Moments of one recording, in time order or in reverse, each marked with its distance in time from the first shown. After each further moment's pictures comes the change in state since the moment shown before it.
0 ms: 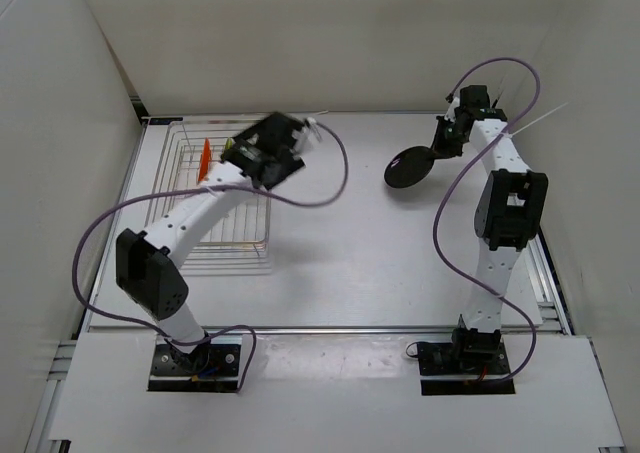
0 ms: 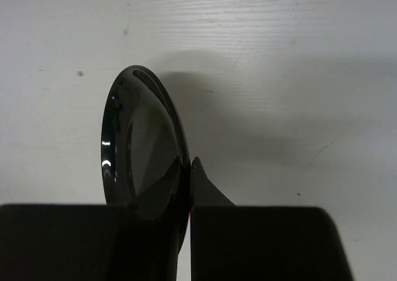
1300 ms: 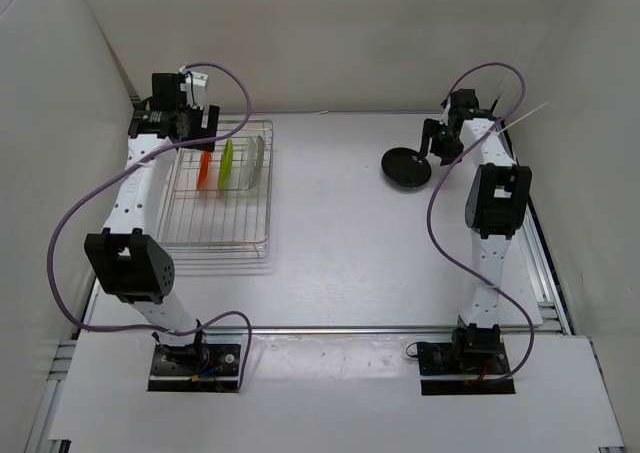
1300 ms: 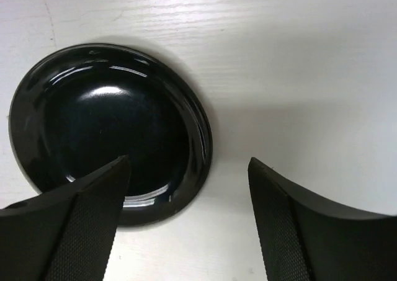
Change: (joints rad) left arm 0.645 0.040 0.233 -0.069 0.470 -0.437; right arm 0.006 0.226 0.180 -0.039 0.130 -0.005
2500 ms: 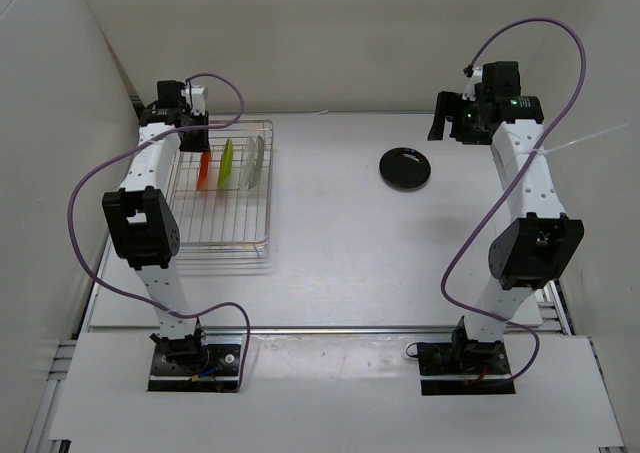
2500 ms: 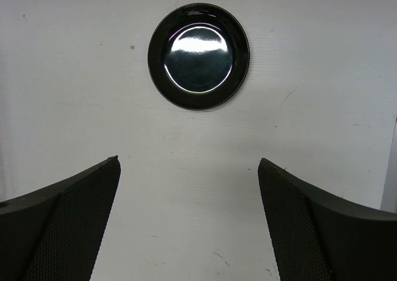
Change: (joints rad) left arm 0.103 0.297 0.072 0.078 0.257 -0.119; right arm 0.027 -0.597 -0.214 -0.140 -0.026 -0.057
